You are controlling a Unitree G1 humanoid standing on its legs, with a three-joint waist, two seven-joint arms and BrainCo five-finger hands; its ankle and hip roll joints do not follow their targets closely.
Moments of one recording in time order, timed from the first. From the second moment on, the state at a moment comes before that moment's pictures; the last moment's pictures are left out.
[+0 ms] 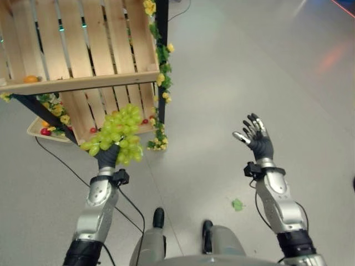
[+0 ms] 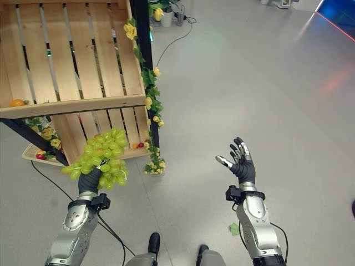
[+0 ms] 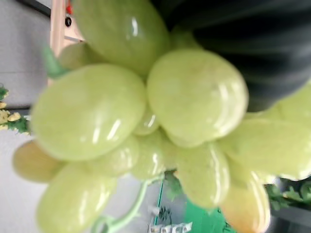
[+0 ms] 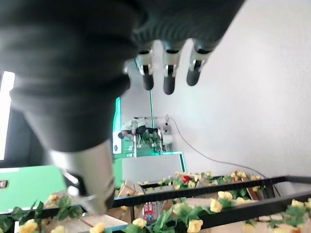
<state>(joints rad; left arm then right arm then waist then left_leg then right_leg) 0.01 0.31 -0.01 -0.01 -0.44 -0.10 0.20 -0.08 -0.24 0.03 -0.03 0.36 -0.08 -0.16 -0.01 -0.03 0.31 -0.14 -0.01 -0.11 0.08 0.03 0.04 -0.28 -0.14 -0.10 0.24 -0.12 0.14</state>
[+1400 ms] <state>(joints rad) 0.08 0.21 0.19 -0.25 -0.72 -0.18 0.15 -0.15 -0.31 0.01 0.08 0.38 -0.08 -0.12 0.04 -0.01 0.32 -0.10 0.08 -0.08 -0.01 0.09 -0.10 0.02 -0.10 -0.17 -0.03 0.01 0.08</state>
